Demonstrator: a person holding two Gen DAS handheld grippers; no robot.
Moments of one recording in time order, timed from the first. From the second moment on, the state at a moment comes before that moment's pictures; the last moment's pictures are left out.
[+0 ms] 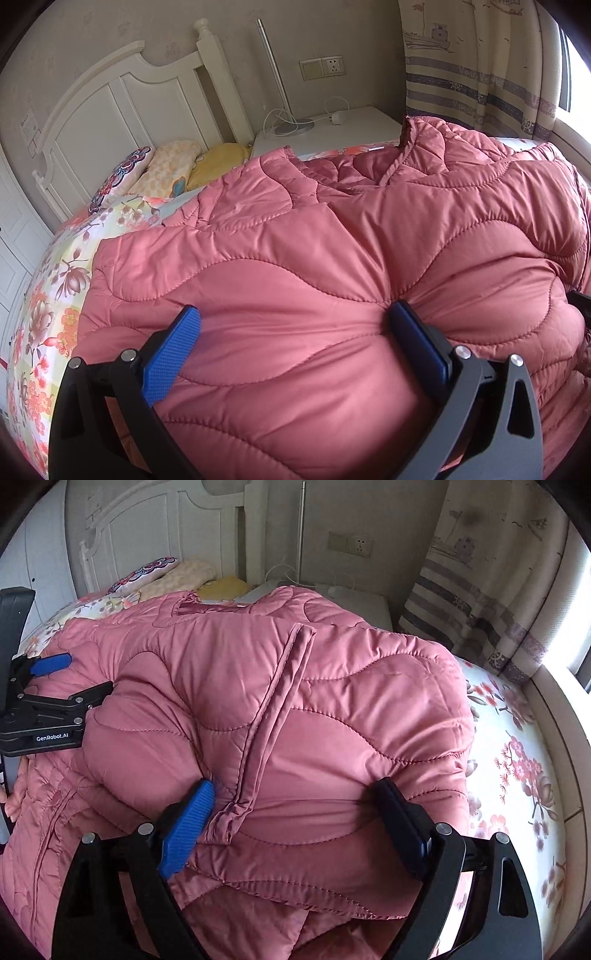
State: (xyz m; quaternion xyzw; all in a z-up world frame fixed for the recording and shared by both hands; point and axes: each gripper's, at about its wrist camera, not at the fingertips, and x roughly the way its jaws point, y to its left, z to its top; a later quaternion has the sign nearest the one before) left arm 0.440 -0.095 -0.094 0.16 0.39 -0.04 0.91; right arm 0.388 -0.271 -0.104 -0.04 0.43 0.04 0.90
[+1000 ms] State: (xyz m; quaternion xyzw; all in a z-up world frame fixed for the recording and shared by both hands) left arm 0.103 0.107 -0.090 0.06 0.40 -0.06 0.91; right arm 0.044 -0.370 -0.103 0.10 0.38 0.01 0.92
